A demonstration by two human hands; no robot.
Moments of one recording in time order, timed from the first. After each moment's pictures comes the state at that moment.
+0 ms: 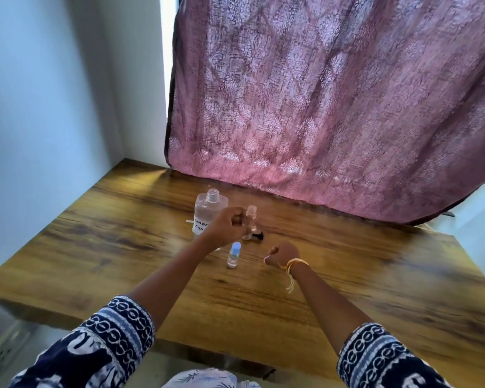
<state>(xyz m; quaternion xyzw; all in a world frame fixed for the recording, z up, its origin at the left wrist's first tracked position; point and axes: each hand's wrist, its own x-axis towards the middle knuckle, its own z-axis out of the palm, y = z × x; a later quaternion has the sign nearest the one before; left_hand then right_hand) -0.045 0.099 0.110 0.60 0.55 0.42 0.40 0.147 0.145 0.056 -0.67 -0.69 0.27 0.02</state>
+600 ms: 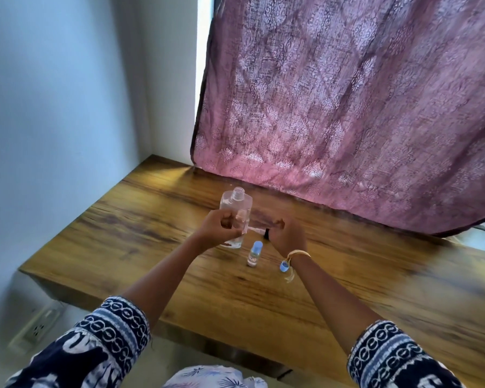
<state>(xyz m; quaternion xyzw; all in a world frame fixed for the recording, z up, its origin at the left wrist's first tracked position) -0.107 0.069 0.093 0.55 0.59 0.44 0.40 0.090 0.146 0.070 -0.60 -0.73 0.16 0.28</state>
